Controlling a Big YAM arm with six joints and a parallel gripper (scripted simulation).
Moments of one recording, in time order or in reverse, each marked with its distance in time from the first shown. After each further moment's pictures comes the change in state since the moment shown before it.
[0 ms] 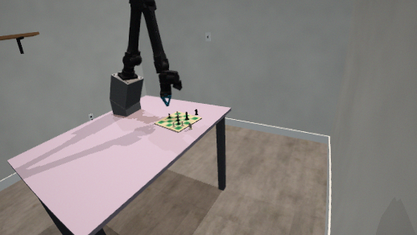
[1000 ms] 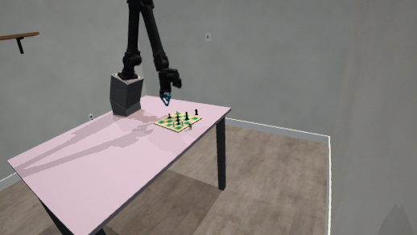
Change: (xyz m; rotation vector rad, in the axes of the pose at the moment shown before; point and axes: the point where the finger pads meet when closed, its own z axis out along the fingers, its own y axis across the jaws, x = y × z) arm 0.000 0.000 -0.012 -0.003 0.003 0.000
